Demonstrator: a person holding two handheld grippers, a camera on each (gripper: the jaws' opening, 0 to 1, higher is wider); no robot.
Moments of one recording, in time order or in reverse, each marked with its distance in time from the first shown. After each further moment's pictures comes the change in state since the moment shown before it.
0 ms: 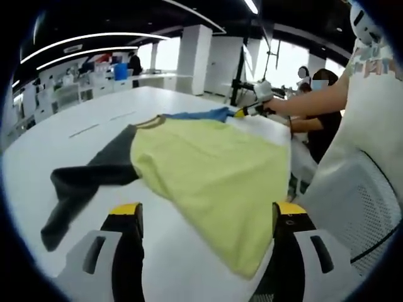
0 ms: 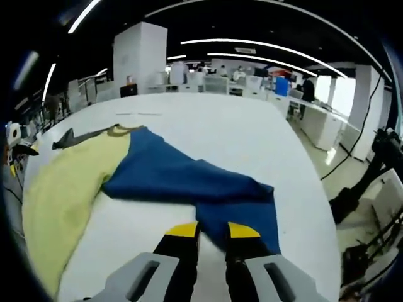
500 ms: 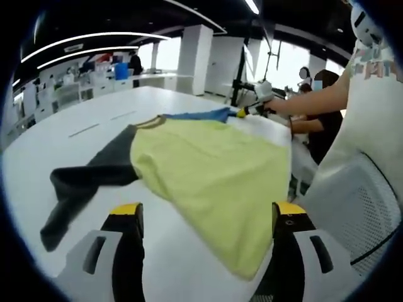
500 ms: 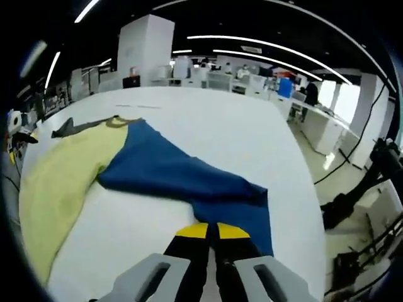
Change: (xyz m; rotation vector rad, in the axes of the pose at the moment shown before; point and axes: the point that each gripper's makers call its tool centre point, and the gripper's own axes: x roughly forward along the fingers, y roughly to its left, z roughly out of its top) left arm 0.001 0.000 0.002 -0.005 -0.002 0.000; right arm -0.006 -0.017 -0.002 -0.057 0.033 -0.015
